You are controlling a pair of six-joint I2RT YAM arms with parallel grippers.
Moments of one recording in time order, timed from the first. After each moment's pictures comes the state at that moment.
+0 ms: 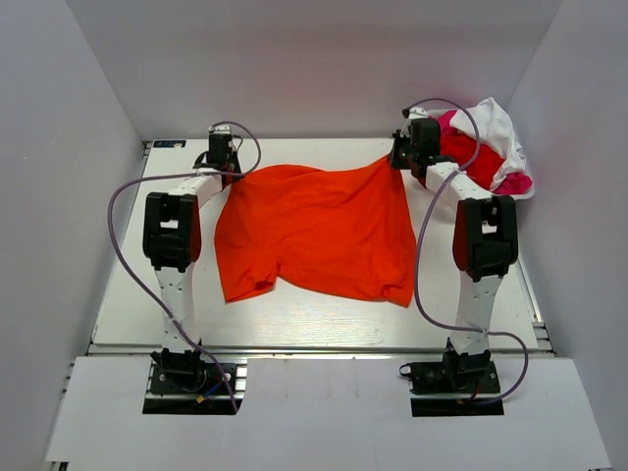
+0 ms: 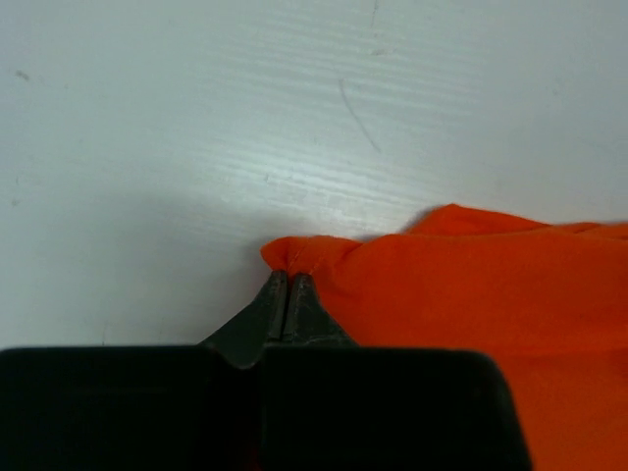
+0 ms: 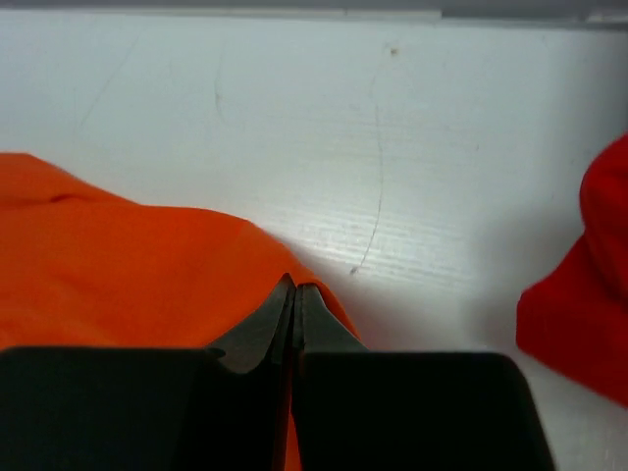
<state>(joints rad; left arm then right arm) -0.11 2.21 1.64 -0.12 -0.16 -0.24 0.18 2.06 1.60 -0.07 -0.12 0.15</state>
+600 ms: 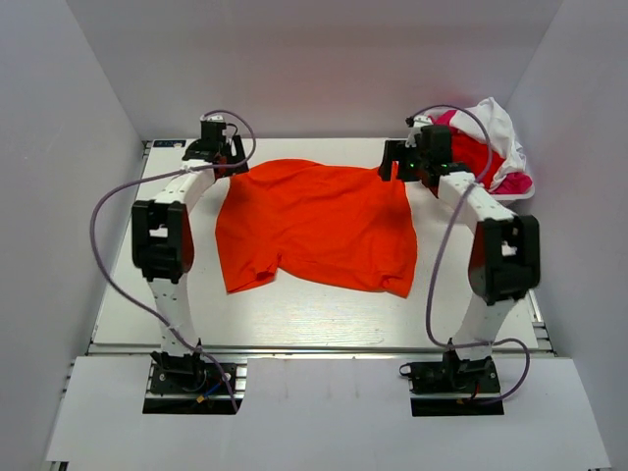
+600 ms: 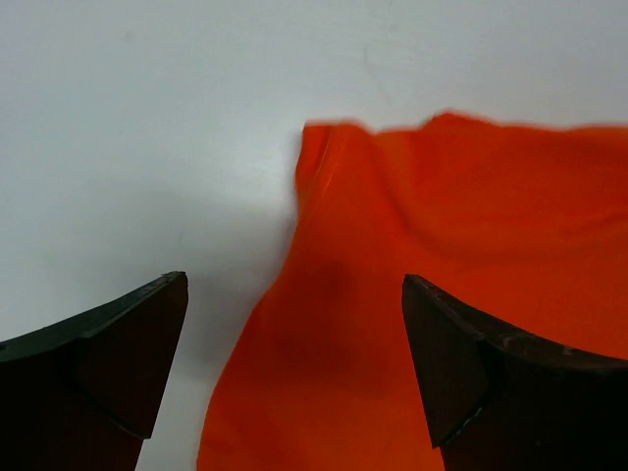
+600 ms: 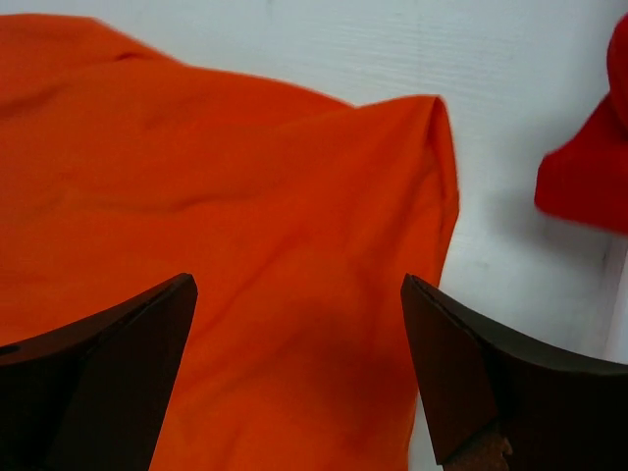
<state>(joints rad) -0.11 2.10 1.72 -0.34 -0.20 -0.24 0.18 1.87 1.46 -0.19 -0.19 0.10</state>
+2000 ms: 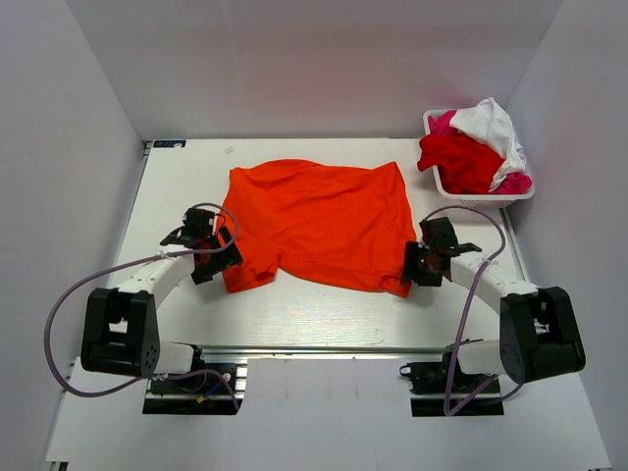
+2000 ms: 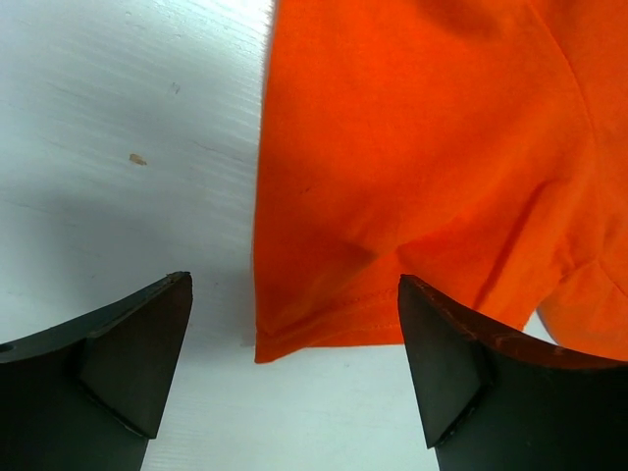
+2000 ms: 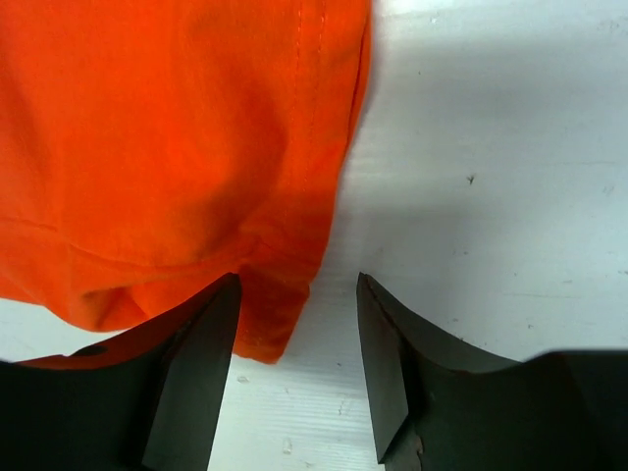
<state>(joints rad) -0.13 1.34 0.73 -0.48 -0.04 -0.56 0.24 1.32 0.63 -0.44 -0.04 0.32</state>
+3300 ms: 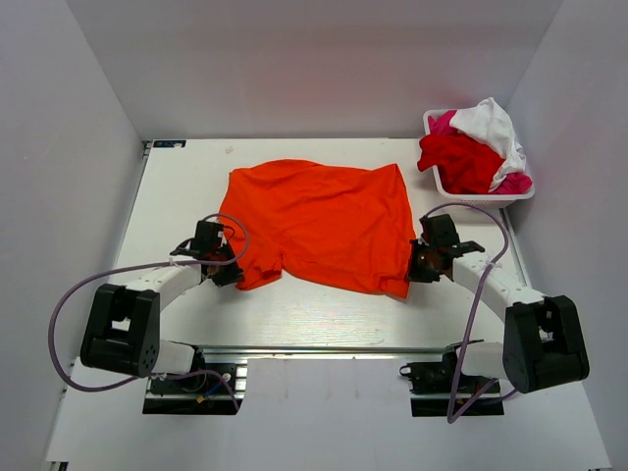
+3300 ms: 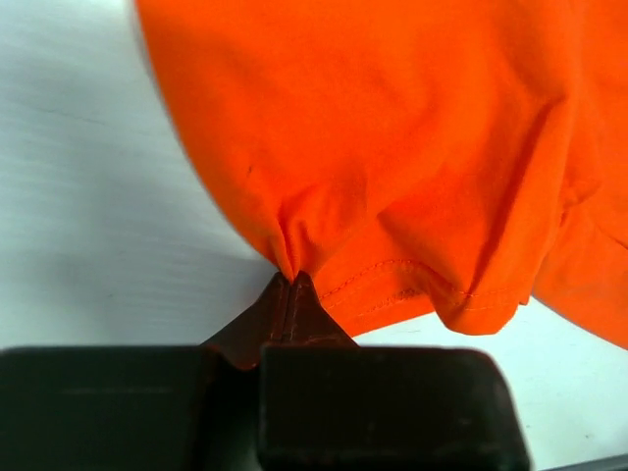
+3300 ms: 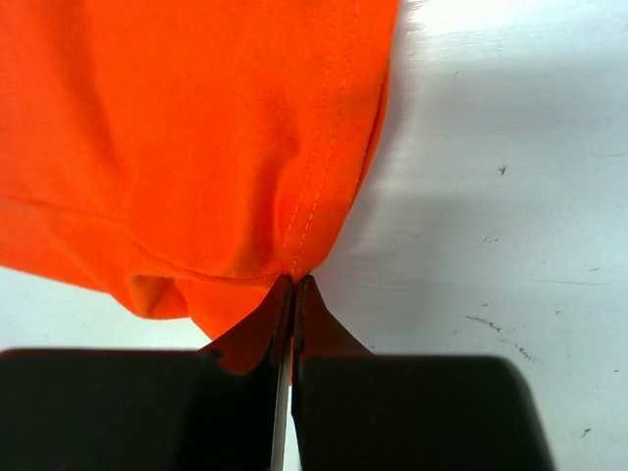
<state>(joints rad) -0.19 1.36 0.60 -0.30 0.08 -0.59 0.26 1.28 0.65 -0.45 -0.07 0.38</state>
